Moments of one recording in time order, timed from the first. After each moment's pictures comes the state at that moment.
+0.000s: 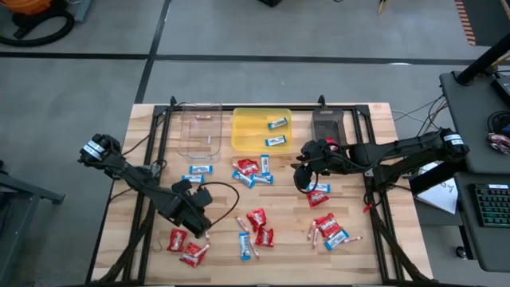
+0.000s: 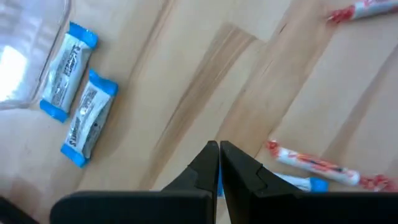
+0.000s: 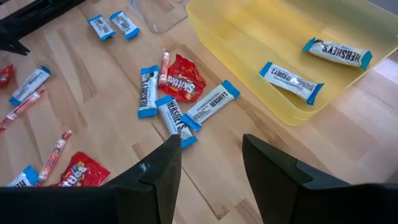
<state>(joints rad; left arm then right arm) -0.60 1.51 1.02 -1.05 -0.32 -1.10 0.09 1.22 0.91 -0.48 0.37 0.64</state>
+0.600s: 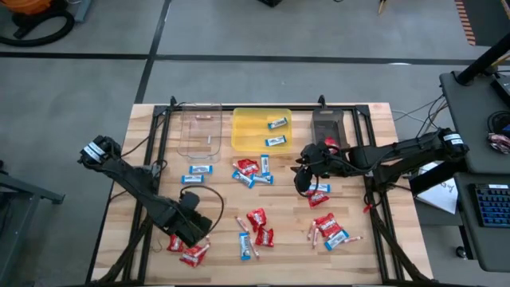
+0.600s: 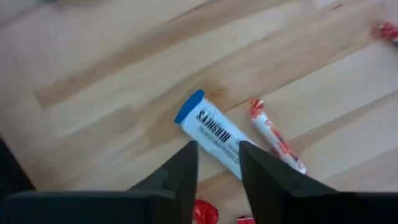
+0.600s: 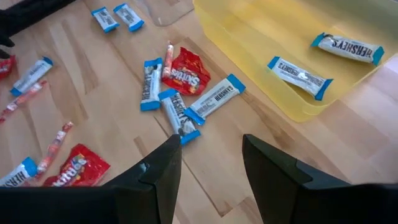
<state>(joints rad) -0.71 1.54 1.00 -1.05 -0.18 -1.85 0.12 1.22 0.86 -0.43 0.37 0.63</state>
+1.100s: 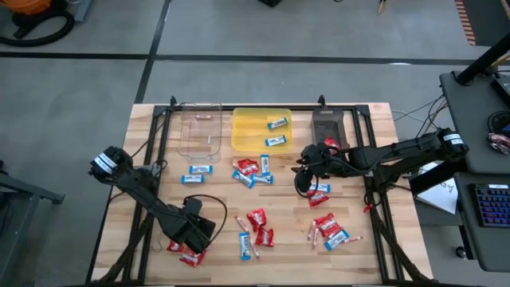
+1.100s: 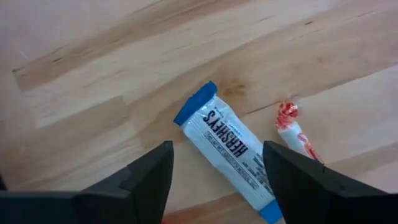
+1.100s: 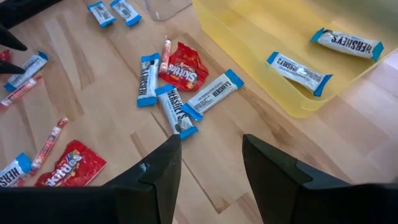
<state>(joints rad) -0.72 1.71 1.00 -1.00 -0.18 -1.93 0.12 1.22 0.85 -0.43 0.37 0.63</state>
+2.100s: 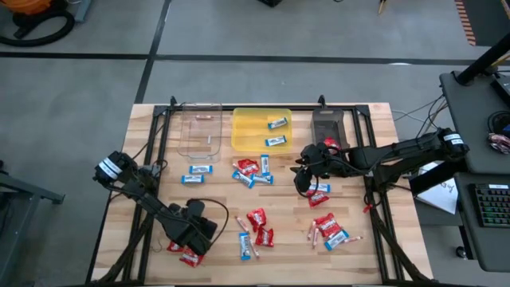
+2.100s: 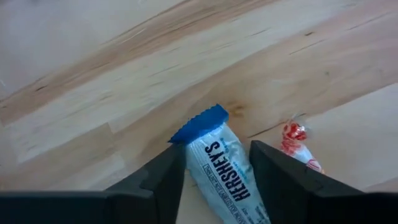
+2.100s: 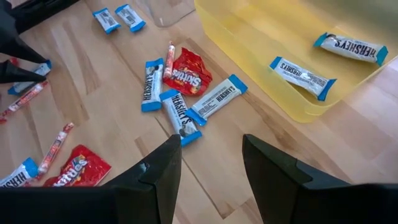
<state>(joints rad) -0.73 1.78 0.98 -0.95 -0.25 -1.89 0.12 1.22 0.85 -0.41 0.37 0.63</state>
